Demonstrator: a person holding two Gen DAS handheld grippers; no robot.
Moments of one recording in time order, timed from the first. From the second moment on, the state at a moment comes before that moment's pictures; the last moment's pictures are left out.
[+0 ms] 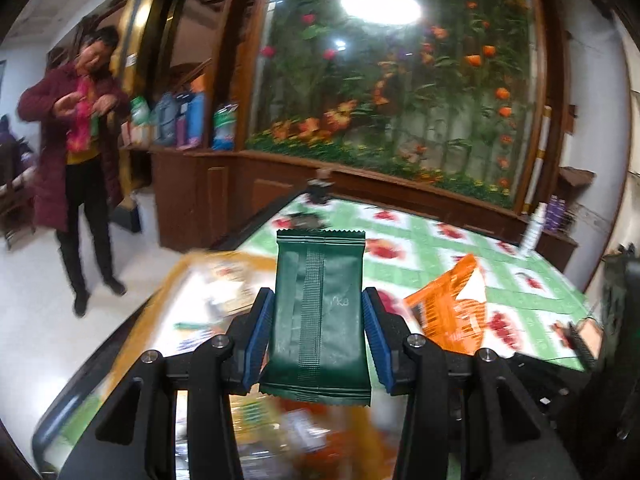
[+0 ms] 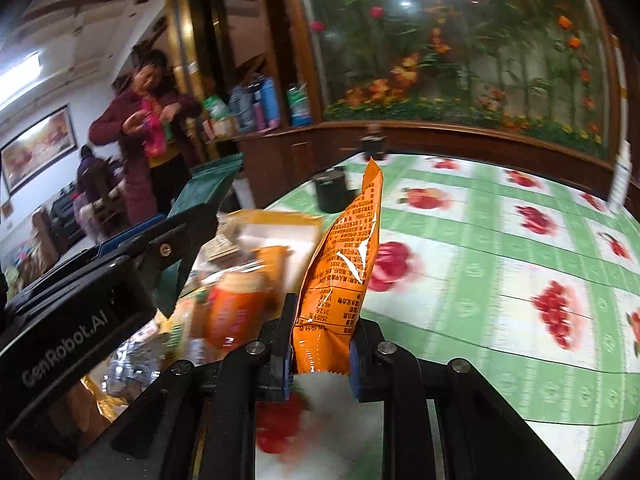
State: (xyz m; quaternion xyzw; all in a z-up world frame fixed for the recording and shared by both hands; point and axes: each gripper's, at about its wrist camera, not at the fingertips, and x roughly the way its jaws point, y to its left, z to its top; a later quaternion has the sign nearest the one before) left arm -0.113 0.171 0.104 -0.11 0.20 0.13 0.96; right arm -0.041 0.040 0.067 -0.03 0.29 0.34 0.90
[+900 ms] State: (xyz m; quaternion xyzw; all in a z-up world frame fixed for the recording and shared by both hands) left arm -0.113 0.228 0.066 -0.10 0.26 0.22 0.93; right arm -0.027 0.133 0.027 -0.09 0.34 0.39 0.85
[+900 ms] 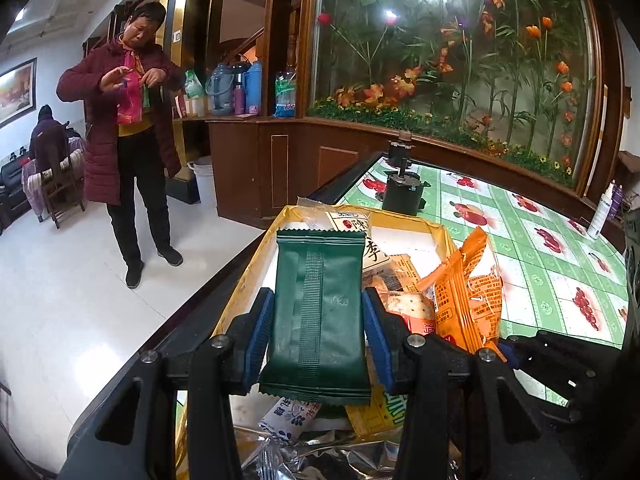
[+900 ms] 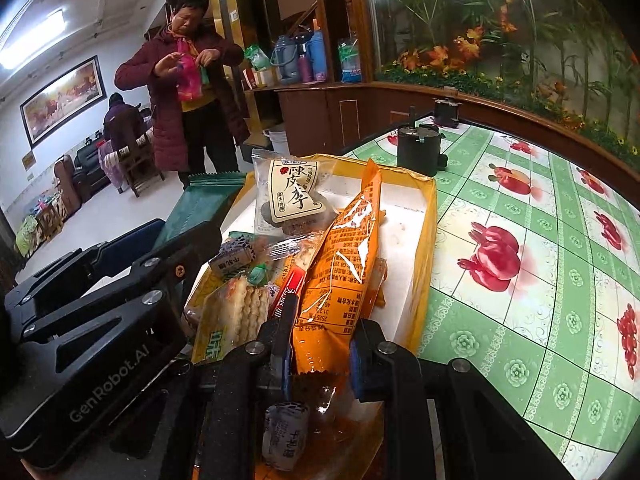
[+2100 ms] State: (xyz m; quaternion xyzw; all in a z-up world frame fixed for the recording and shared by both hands) left arm -0.165 0.189 0.100 -0.06 0.23 0.23 0.94; right arm -0.094 0.030 0.071 -0.03 0.21 0.34 0.92
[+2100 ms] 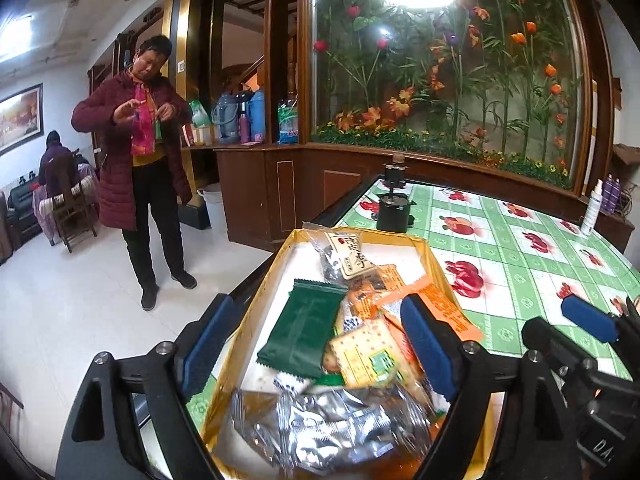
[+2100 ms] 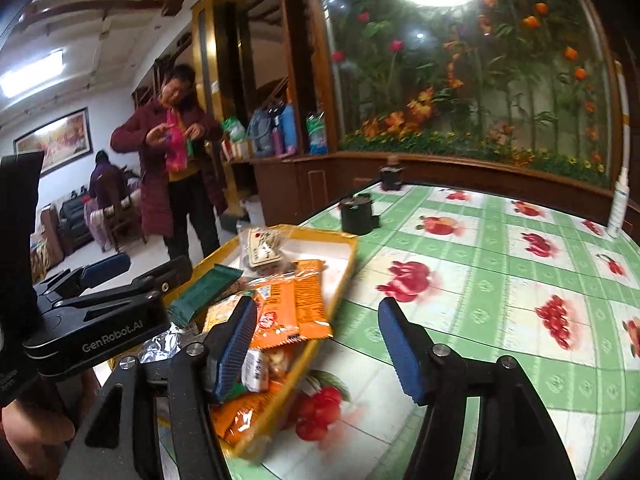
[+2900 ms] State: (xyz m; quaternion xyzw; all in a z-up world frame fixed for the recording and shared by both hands) left arm -0.270 0.134 0.105 -0.01 0.21 0.20 0.96; right arm -0.167 -0.040 0.057 0.03 0.23 0.27 0.94
